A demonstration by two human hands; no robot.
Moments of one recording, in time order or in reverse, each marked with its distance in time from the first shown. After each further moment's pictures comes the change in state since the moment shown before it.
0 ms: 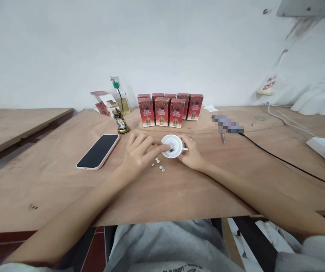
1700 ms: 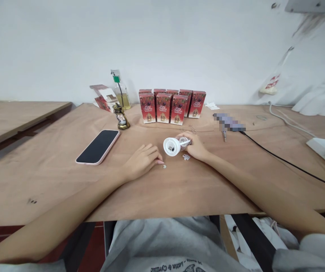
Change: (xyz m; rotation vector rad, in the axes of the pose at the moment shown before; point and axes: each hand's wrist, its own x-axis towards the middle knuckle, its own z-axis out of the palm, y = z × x) left_hand -0.041 -0.005 0.024 -0.489 -0.649 -0.220; right_hand 0.008 0.032 -0.011 0.003 -0.112 0.224
